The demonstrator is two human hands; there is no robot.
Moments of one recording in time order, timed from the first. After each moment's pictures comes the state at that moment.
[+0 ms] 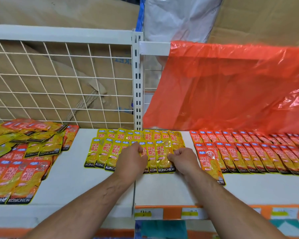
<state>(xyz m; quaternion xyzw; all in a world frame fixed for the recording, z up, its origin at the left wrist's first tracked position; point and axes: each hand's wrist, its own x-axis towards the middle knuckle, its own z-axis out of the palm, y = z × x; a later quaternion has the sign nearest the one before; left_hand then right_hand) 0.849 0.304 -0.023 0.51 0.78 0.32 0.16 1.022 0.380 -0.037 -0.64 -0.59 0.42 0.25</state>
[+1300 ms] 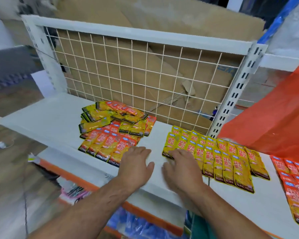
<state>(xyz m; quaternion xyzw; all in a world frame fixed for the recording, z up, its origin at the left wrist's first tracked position) 0.698 0.142 -0.033 0.51 0.84 0.20 -0.02 0.844 0.251 -0.025 -0.37 -0.90 0.14 0.17</state>
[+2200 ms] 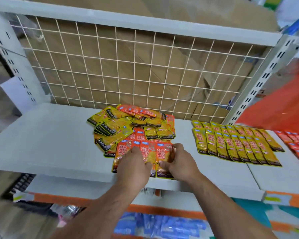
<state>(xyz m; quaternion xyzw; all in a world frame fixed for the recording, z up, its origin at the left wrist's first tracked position) 0.524 0.080 -0.028 0.47 0.85 0.20 0.12 0.665 0.169 -0.027 -0.55 -0.77 0.29 0.11</state>
